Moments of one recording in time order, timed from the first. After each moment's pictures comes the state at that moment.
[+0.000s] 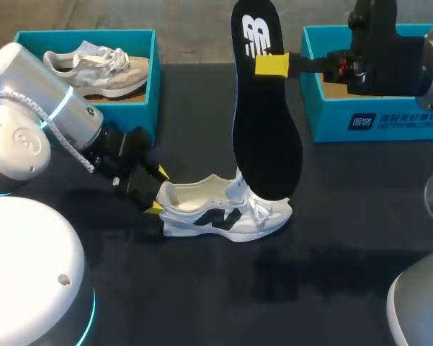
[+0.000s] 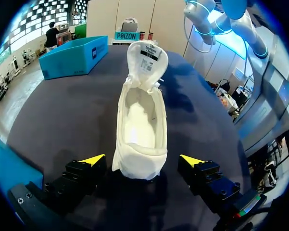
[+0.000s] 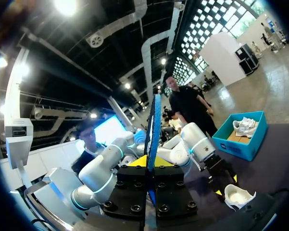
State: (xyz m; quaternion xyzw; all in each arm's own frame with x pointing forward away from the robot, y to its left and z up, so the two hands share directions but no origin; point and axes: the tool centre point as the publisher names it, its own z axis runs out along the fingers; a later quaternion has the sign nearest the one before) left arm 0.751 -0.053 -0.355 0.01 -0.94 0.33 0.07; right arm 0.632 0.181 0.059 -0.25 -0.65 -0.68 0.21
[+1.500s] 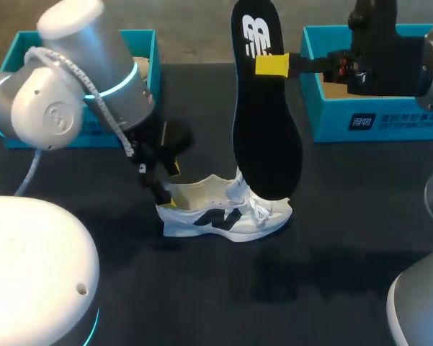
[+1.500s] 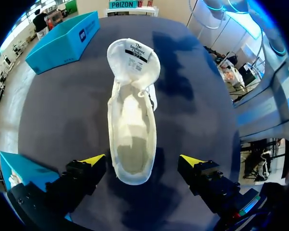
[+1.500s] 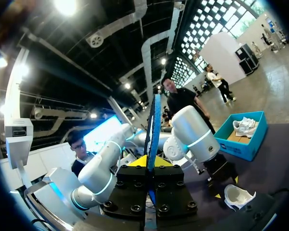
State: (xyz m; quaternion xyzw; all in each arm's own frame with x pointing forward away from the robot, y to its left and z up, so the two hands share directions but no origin) left arm 0.738 -0.077 -0.314 0.00 -0.99 0.14 0.05; right arm 0.632 0.181 0.059 -0.25 -0.65 -0.68 0.21
